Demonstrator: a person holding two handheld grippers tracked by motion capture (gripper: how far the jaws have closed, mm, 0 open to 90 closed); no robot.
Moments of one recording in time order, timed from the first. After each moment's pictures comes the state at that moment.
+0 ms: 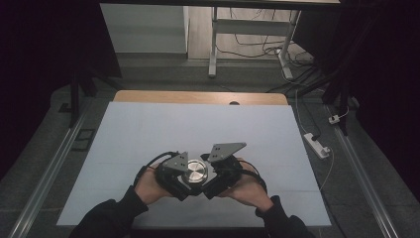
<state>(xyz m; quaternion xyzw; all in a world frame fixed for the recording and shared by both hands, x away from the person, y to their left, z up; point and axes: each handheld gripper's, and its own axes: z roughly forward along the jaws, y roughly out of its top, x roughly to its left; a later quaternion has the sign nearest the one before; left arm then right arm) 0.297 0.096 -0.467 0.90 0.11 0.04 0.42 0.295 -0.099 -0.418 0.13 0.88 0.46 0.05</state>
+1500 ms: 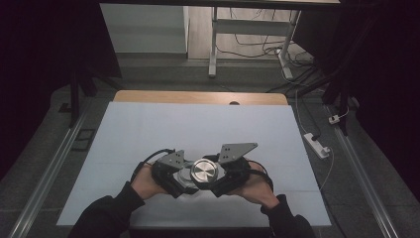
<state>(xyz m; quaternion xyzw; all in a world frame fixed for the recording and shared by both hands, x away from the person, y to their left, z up) 0.313 0.113 -0.474 0.90 0.10 0.02 0.43 0.296 -0.121 -0.412 0.09 0.87 0.49 0.03</state>
